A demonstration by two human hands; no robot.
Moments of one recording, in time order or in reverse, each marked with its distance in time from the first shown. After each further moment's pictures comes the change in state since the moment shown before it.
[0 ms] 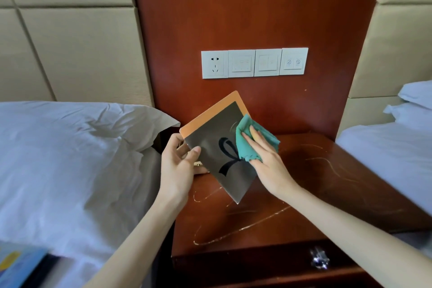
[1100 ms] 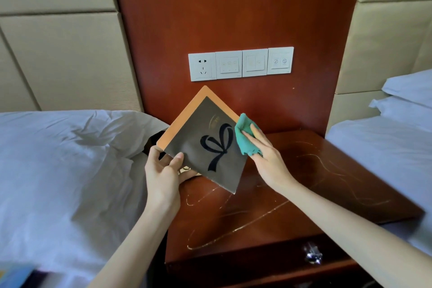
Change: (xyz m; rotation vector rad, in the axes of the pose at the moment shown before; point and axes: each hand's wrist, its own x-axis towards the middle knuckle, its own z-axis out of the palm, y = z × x) left_hand 0.001 -0.010 -0.002 -0.131 0.156 -0.056; right_hand 0.006 0.020 -0.010 0.158 0.122 0.076
